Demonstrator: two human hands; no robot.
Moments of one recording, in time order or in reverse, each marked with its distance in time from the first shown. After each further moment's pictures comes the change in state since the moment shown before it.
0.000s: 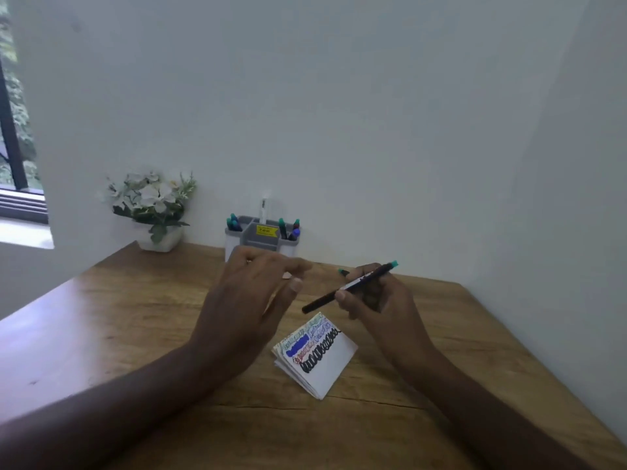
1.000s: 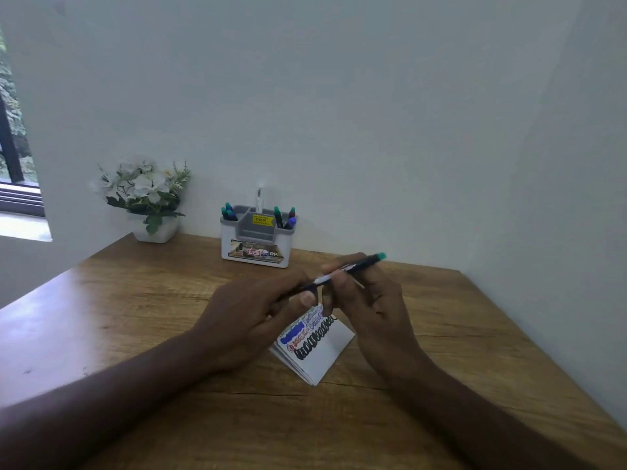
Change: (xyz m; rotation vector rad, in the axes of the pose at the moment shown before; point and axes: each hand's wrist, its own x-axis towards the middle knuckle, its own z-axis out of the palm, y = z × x) left_hand -0.002 0.002 0.003 -0.186 -0.299 0.023; right_hand -0.024 -0.019 0.018 0.225 -0.078 -0.198
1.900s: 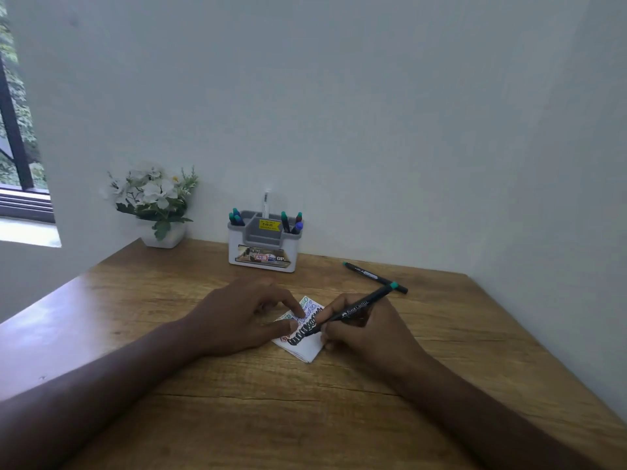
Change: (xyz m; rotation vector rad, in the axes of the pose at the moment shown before) left_hand 0.004 -0.055 -0.007 0.154 -0.310 -0.103; right_hand 0.001 0.013 -0.009 -0.301 -0.169 0.441
